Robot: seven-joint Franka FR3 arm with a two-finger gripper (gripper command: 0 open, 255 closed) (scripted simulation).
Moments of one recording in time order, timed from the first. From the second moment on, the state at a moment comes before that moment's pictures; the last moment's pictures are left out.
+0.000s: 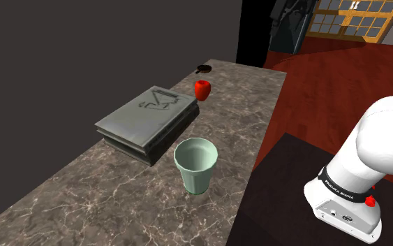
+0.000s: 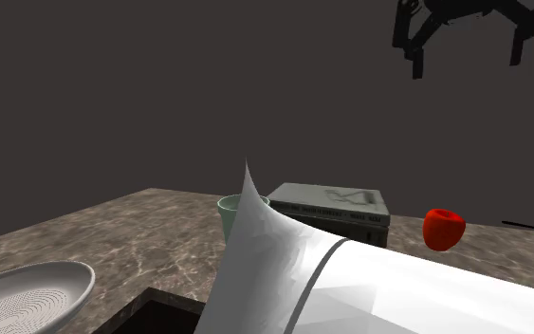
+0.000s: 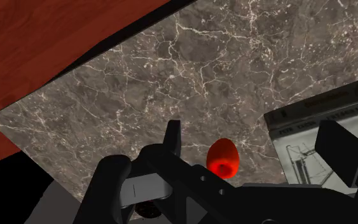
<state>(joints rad) 0.00 -0.80 -0.07 -2.26 -0.10 1.63 0.13</state>
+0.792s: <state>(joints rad) 0.07 -0.77 0.16 -2.38 -0.01 1.74 0.34</state>
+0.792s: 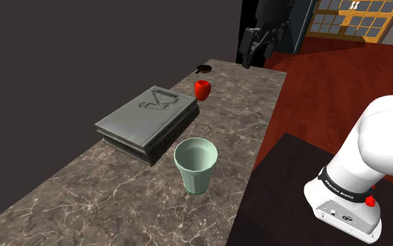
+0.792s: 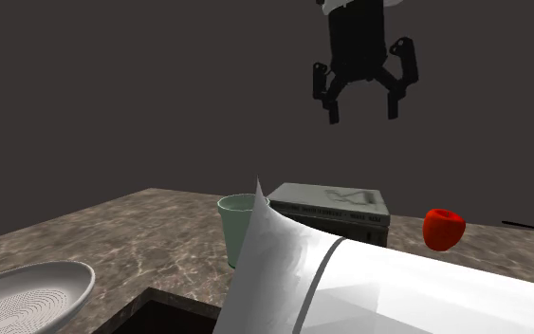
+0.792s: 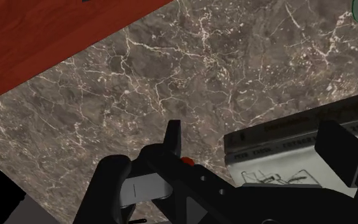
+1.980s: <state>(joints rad) 0.11 -0.38 0.59 -2.30 0.01 1.95 0.77</state>
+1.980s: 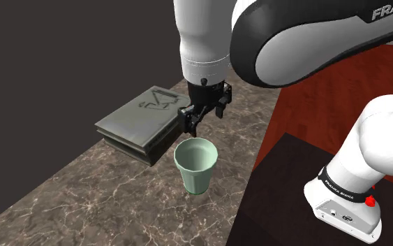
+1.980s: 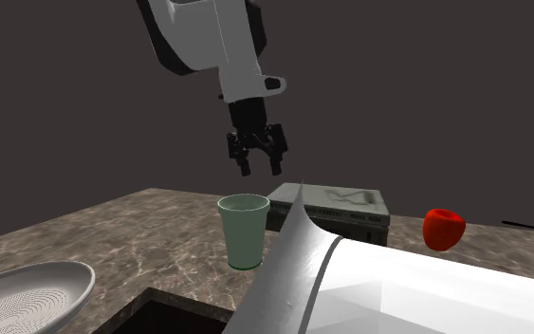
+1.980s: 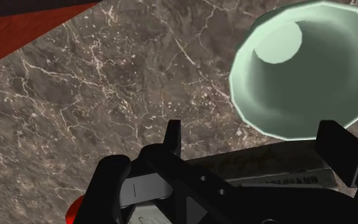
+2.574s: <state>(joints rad) 0.11 -0.03 0.79 -2.13 -0.18 1.98 1.08</state>
